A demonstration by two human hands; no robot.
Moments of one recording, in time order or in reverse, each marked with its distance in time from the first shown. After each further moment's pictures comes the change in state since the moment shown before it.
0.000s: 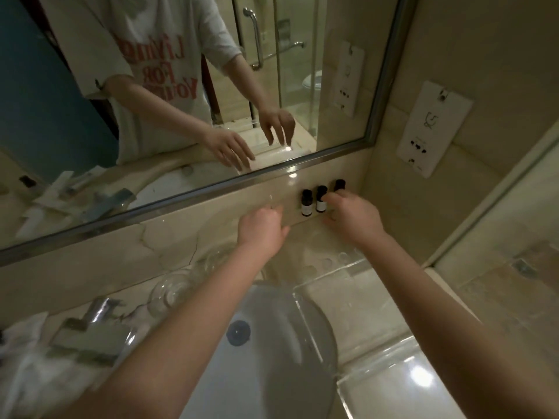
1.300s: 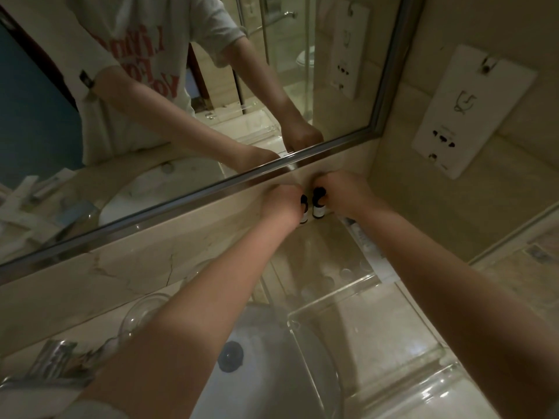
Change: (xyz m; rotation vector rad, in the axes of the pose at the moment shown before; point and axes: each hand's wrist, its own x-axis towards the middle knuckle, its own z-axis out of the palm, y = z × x) left_hand 0.131 0.035 0.052 -0.238 -0.119 -0.029; right_hand 0.116 0.051 0.055 -0.032 -0.169 -0.055
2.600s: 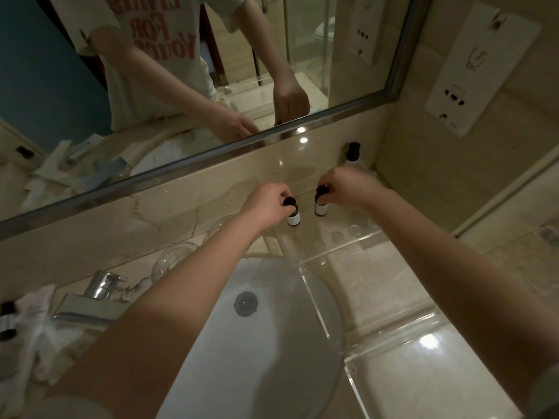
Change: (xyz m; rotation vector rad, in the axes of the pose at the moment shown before) left_hand -0.102 -0.054 -0.007 -0.300 -0.072 -0.047; right_hand -0.072 -0.041 -0.006 0.039 -0.173 -0.136
